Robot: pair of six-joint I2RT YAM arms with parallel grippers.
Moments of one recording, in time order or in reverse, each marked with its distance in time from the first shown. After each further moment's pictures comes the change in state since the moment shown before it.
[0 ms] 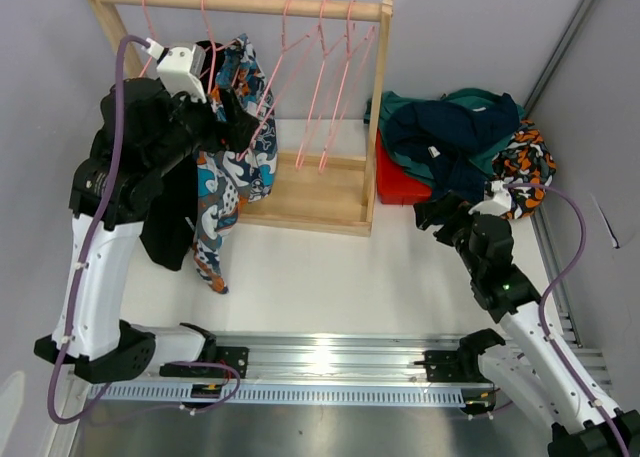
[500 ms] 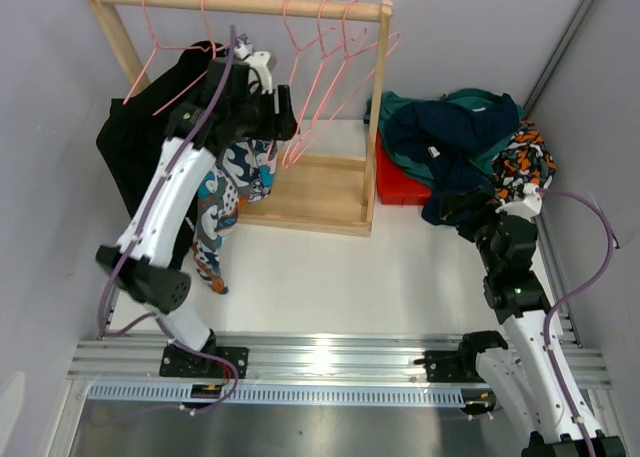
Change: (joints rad) left arm -0.004 0.455 0.129 -0.012 0.089 -0.061; right arm -0.218 -0.074 -0.009 0.015 -0.084 0.006
